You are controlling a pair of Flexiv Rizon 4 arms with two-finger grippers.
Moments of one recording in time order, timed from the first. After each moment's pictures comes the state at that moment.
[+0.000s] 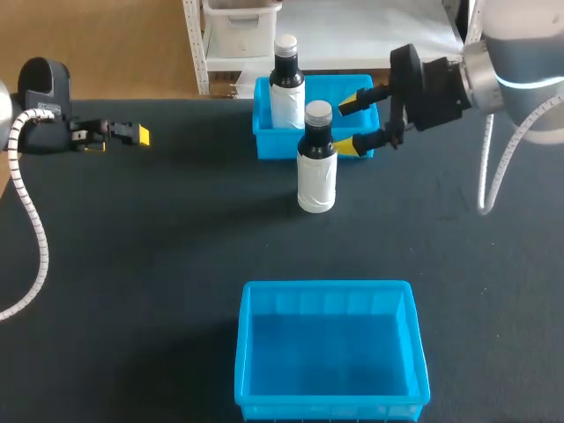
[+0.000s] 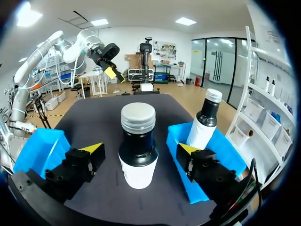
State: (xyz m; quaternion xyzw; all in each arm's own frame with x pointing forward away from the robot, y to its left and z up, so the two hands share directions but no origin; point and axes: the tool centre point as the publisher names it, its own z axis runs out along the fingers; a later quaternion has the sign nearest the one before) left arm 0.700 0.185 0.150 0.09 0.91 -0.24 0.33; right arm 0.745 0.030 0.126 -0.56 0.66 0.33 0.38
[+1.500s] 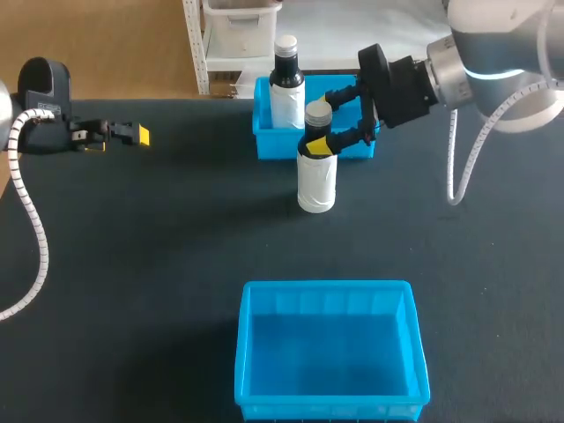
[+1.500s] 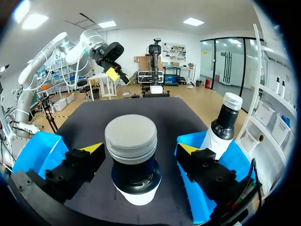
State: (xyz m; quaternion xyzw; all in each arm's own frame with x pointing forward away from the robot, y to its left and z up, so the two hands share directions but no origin) left arm 0.700 0.185 0.150 0.09 0.91 -0.24 0.33; right arm 0.753 0.069 0.118 -0.58 0.63 0.37 0.37
